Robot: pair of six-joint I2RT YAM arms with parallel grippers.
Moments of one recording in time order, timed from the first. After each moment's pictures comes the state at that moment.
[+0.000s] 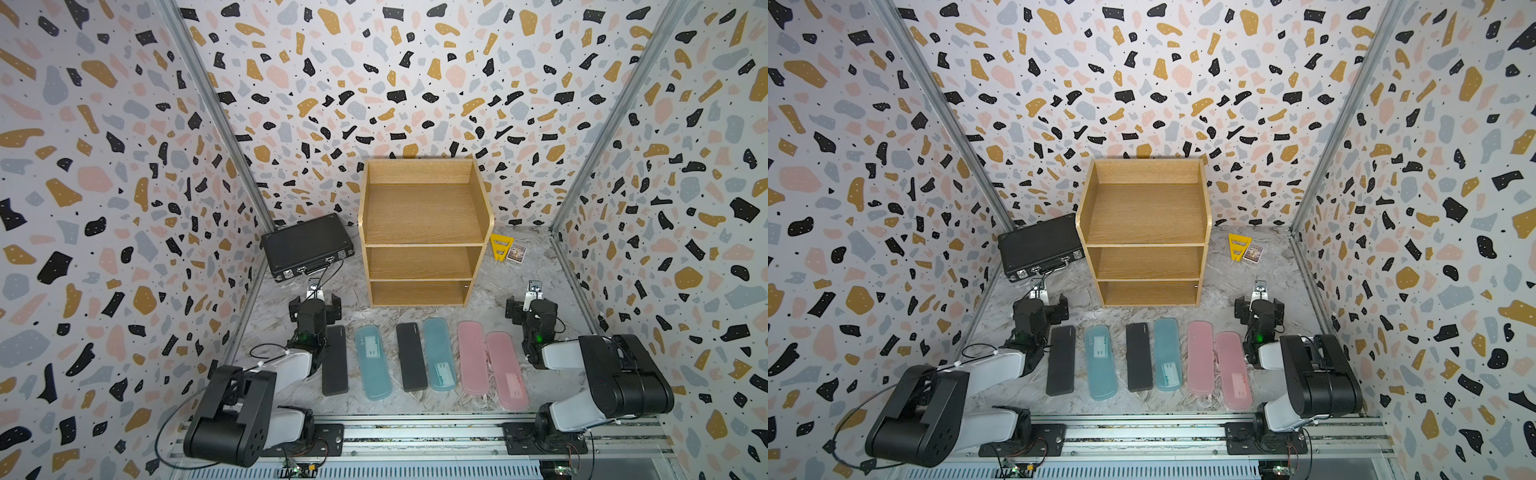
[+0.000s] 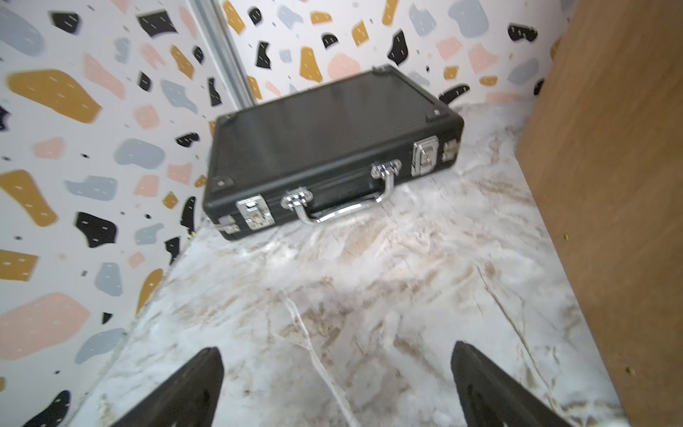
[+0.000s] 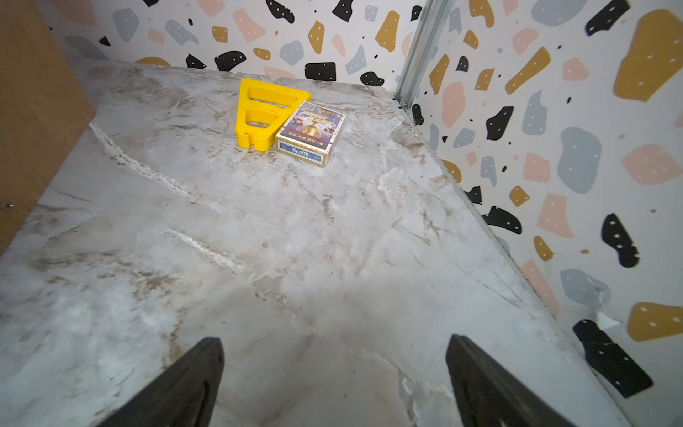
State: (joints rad) left arm -0.15 1.22 0.41 0.39 -0.43 -0.04; right arm 0.08 1.46 0.31 0.78 0.34 -0.06
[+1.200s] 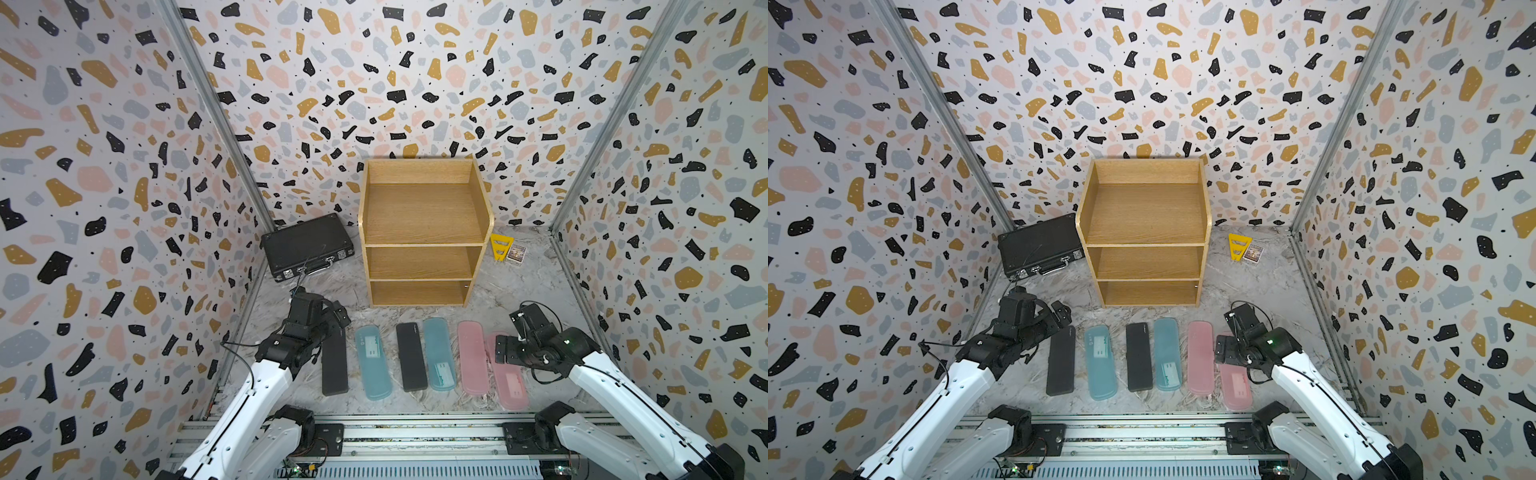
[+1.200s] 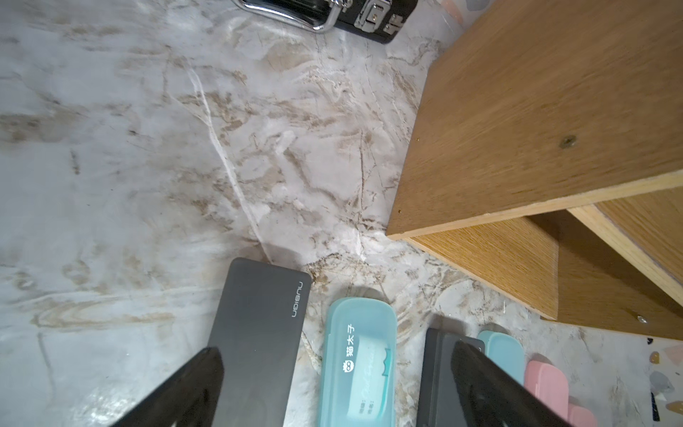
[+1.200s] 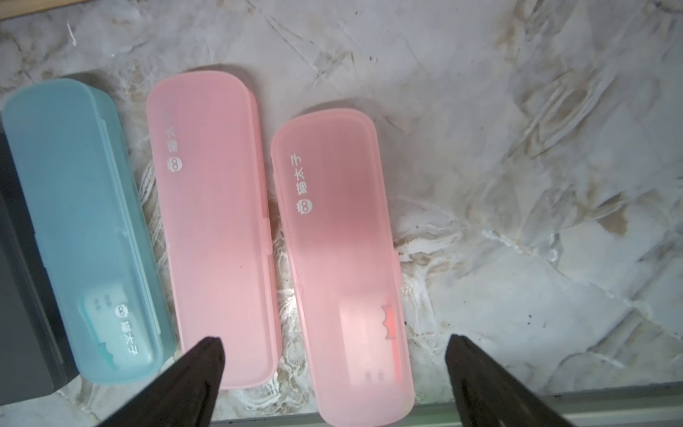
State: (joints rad) left arm -0.27 0.86 0.66 -0.60 -0.05 -0.73; right arm 0.54 0.89 0.72 -1.07 0.13 0.63
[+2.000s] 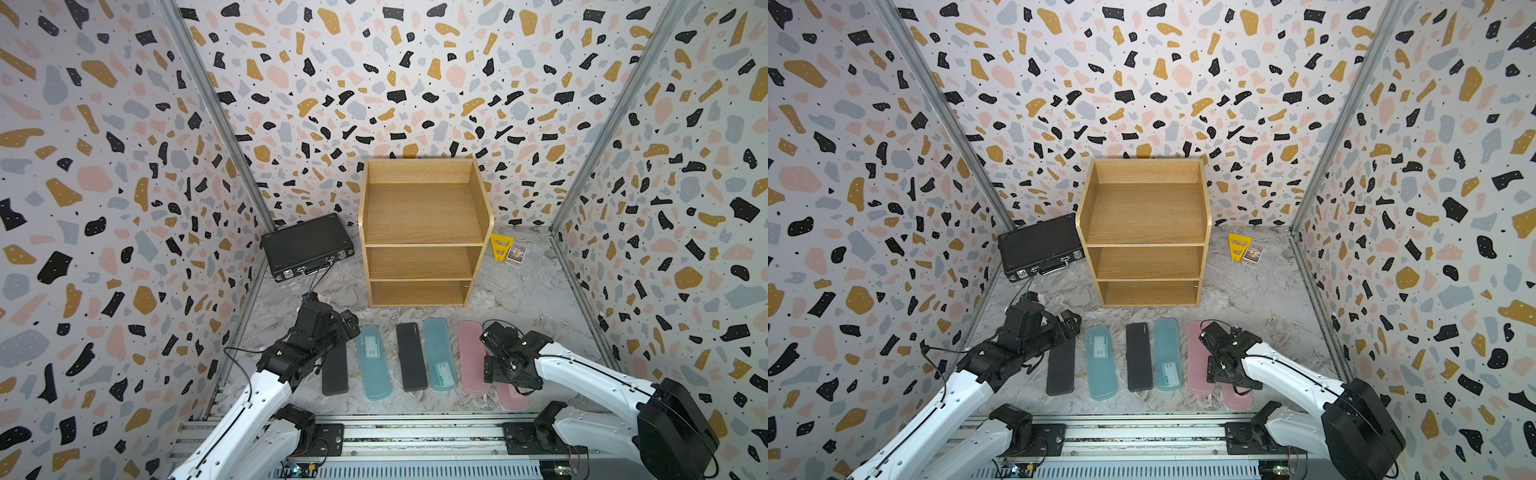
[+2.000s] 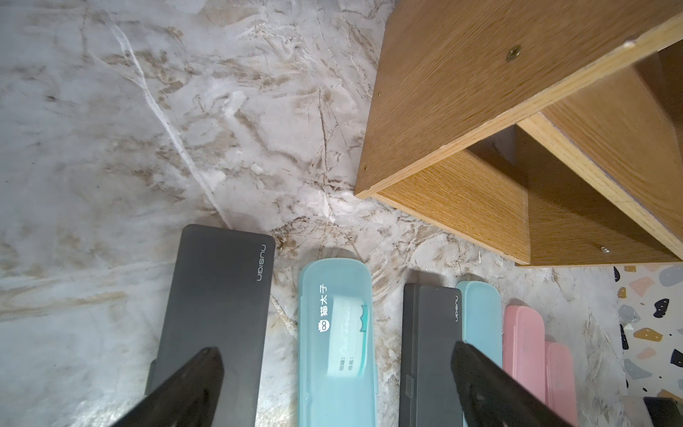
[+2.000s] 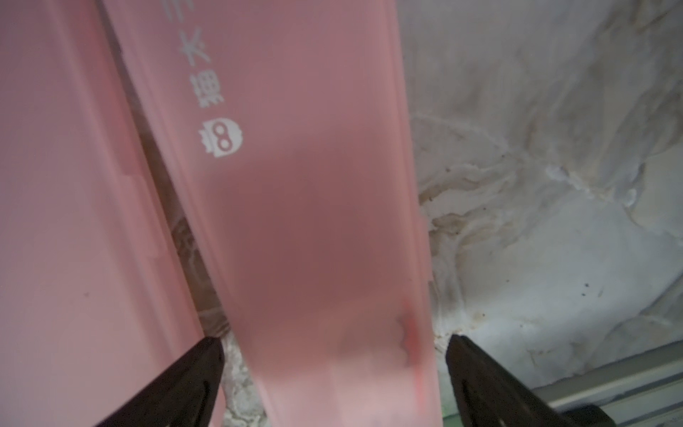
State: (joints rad) left arm -0.38 0.78 0.62 -0.61 -0.04 -0.74; right arm 0.67 1.17 0.58 -0.94 0.21 0.81
